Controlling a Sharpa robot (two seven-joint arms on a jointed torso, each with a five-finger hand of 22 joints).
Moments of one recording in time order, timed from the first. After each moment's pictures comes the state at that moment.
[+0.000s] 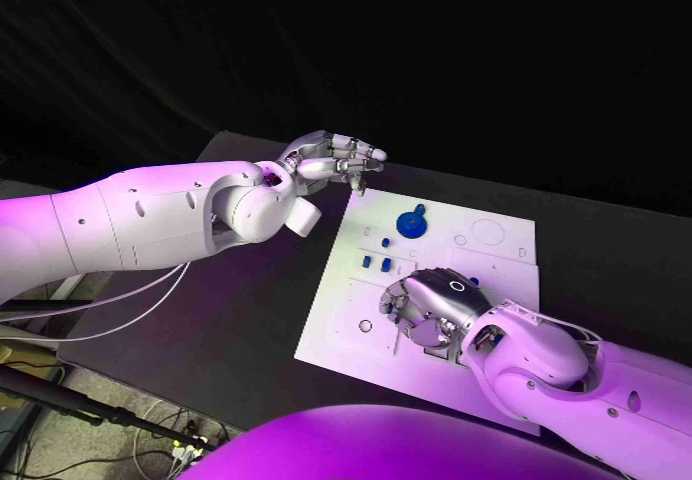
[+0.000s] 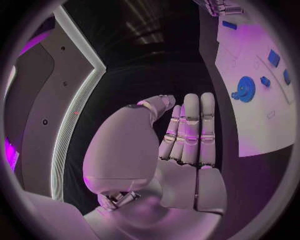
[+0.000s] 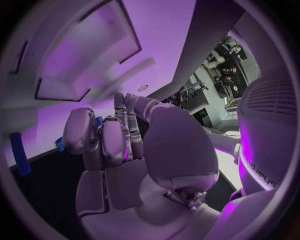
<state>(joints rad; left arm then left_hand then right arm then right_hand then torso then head) 1.19 -0.95 -0.02 1.53 -0.14 -0.13 0.31 1.41 -0.18 0.51 0.05 0.36 0.84 0.22 0.32 0.21 0.80 0.14 0.66 0.08 1.08 0.06 1.08 0.39 0.18 0.91 0.14 0.94 0.73 1.02 -0.67 -0.15 1.74 -1.74 -0.37 -0.21 1.35 -0.17 0.60 0.01 0.10 1.02 0.13 0.30 0.43 1.21 0.06 0.15 0.11 1.47 -0.02 1.26 1.11 0.09 1.39 0.08 1.11 1.31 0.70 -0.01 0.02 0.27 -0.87</state>
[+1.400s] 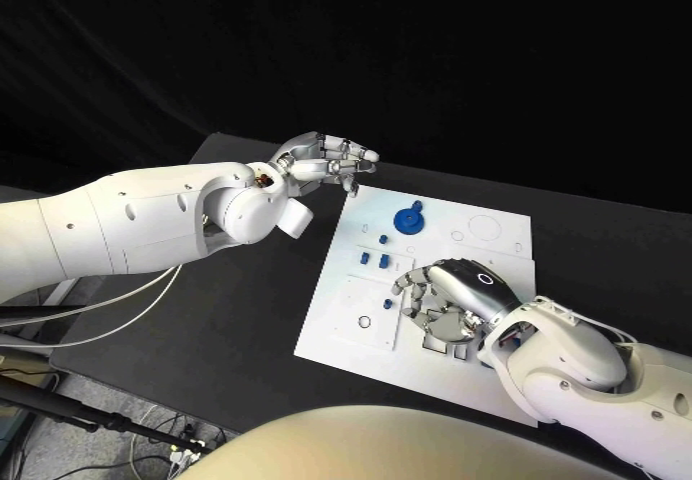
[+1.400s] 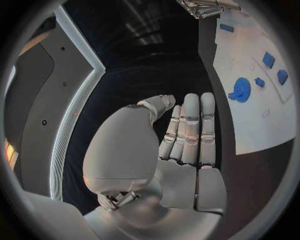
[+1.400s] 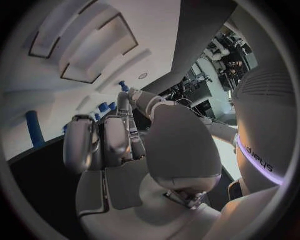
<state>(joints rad) 1.19 -0.95 -0.02 1.52 -0.14 -0.11 0.31 1.41 -0.18 0.51 0.05 0.36 0.84 0.22 0.32 0.21 0.80 0.15 0.66 0.08 1.08 0.06 1.08 0.39 0.18 0.91 0.15 0.93 0.73 1.05 -0.78 -0.15 1.82 -1.68 -0.46 -0.20 1.34 -0.19 0.58 0.02 0.12 0.95 0.11 0.20 0.41 1.17 0.02 0.56 0.32 1.46 -0.06 1.22 1.05 0.08 1.46 0.05 1.27 1.31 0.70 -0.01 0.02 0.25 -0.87</state>
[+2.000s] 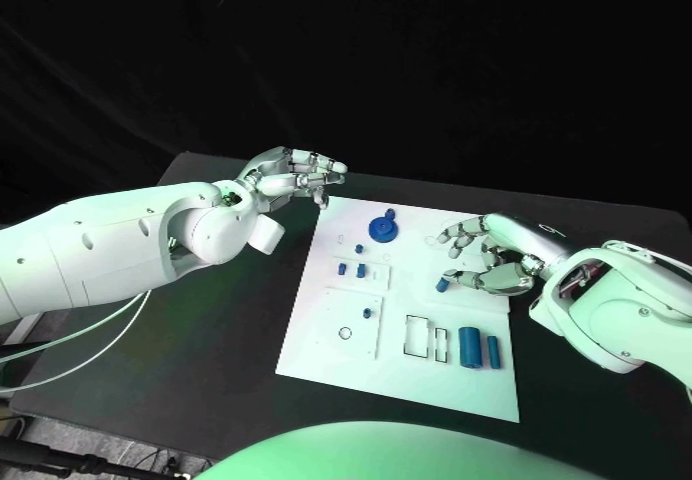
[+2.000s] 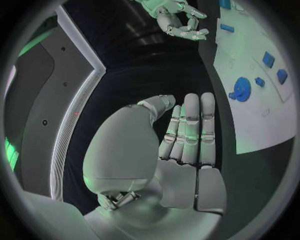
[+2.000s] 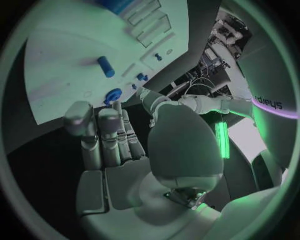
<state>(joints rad) 1.19 -0.96 -0.02 1.52 -0.14 -0.11 0.31 1.41 -0.18 0.51 0.05 0.36 0.84 0.22 0.32 0.21 0.80 0.15 0.66 0.08 1.08 0.06 1.08 0.39 0.18 0.91 0.15 0.93 0.73 1.24 -0.99 -0.14 1.85 -1.40 -0.36 -0.20 1.28 -0.25 0.42 0.14 0.16 0.72 0.13 0.10 0.36 0.89 0.10 0.33 0.27 1.36 0.02 1.07 0.82 0.10 1.34 0.12 0.91 1.31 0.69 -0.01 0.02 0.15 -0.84</state>
